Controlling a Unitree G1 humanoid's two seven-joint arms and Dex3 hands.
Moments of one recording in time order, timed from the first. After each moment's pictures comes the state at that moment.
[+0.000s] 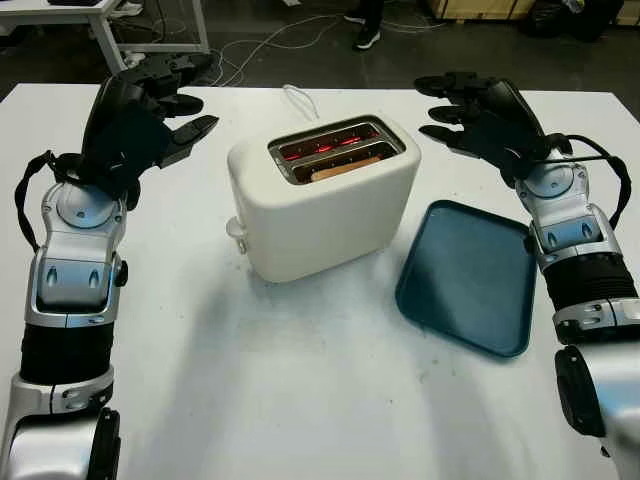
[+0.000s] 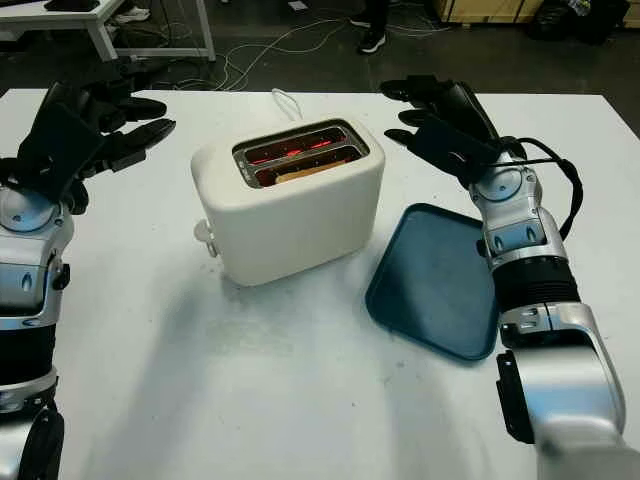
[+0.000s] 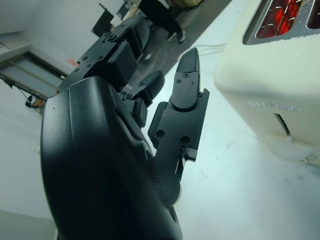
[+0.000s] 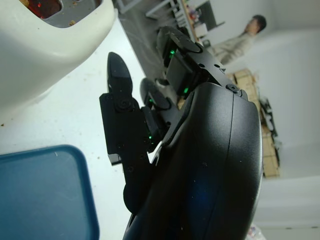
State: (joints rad) left arm -0.54 0.40 0.10 -0.13 0.08 0.34 -0.17; right arm -0.82 -0.47 0.05 0.62 -0.24 -0.10 0.21
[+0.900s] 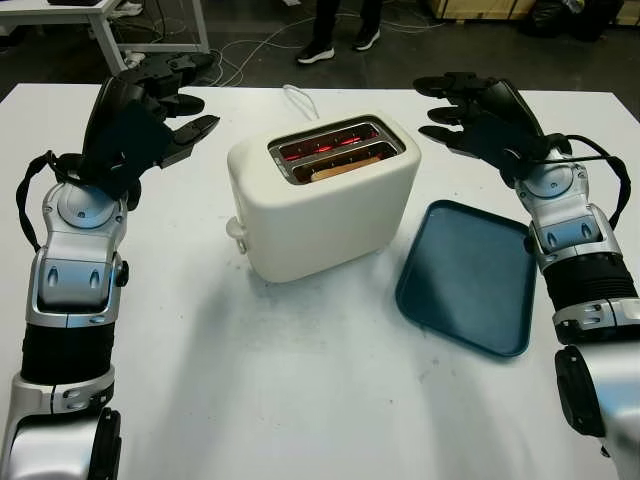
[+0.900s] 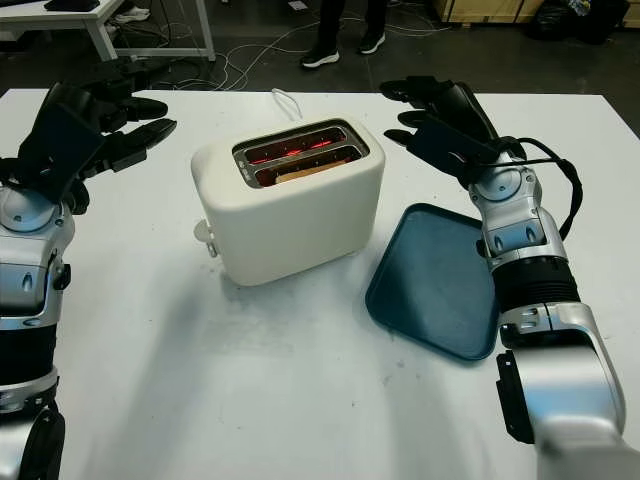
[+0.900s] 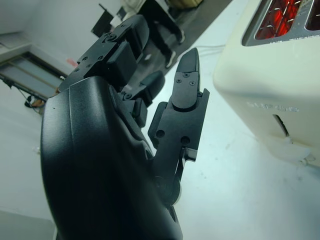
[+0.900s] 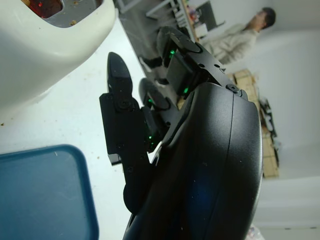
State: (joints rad) left arm -0.54 0.39 0.10 -0.13 0.08 0.34 -0.17; right arm -0.82 -0.47 0.05 0.62 -0.25 -0.10 0.21
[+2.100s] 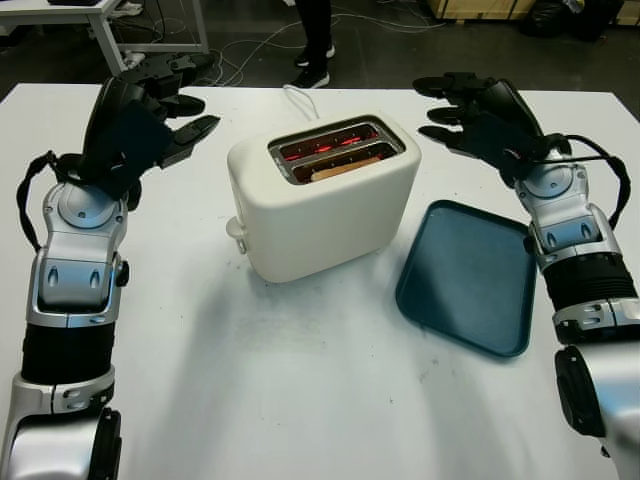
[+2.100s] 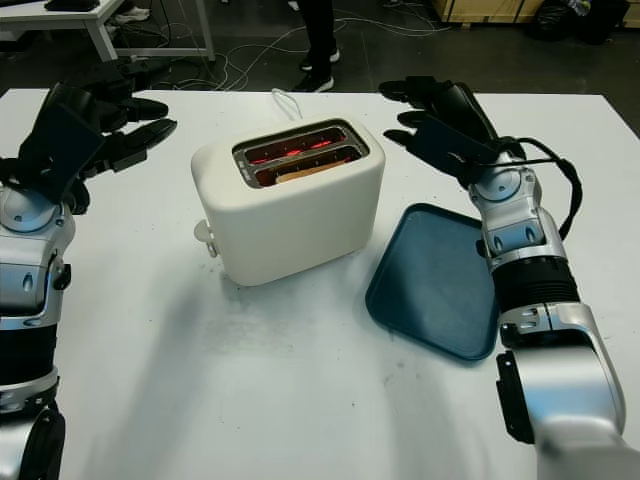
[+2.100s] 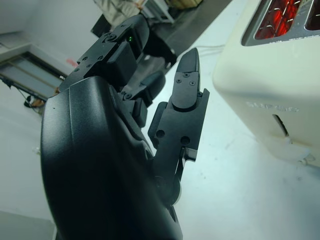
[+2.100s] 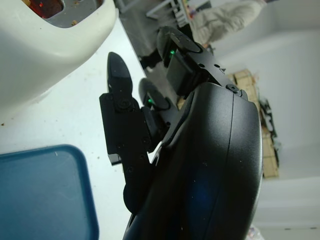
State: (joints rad) left arm -0.54 0.39 0.10 -0.13 0.08 0.33 -0.17; right arm -0.82 -0.47 0.05 0.62 -0.25 -0.10 0.21
